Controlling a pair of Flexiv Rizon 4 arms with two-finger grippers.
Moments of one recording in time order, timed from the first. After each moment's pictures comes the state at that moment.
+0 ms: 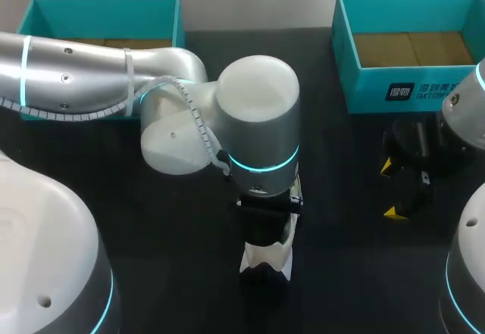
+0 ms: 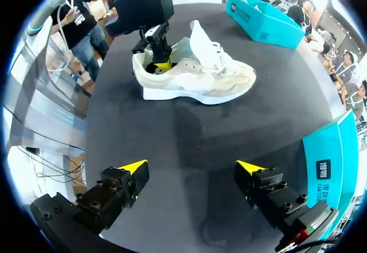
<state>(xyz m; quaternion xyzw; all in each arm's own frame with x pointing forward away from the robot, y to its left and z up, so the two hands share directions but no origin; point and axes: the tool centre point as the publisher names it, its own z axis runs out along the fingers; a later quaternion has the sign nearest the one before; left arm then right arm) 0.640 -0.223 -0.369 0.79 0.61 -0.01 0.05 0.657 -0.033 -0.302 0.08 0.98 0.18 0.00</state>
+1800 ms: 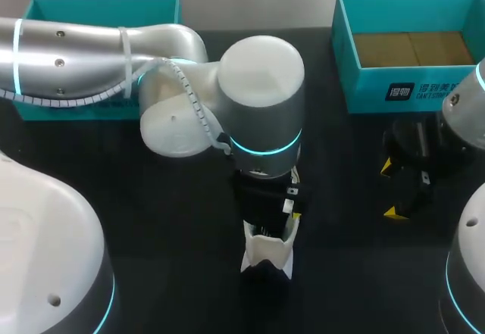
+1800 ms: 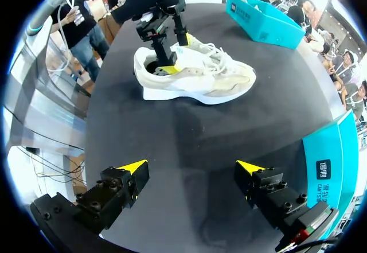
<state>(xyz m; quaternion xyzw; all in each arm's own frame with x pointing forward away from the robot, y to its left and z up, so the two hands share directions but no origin) 0.670 -0.224 -0.341 0.79 0.60 0.02 0.06 0.657 -0.033 -0.302 0.08 0.98 0.18 0.00</state>
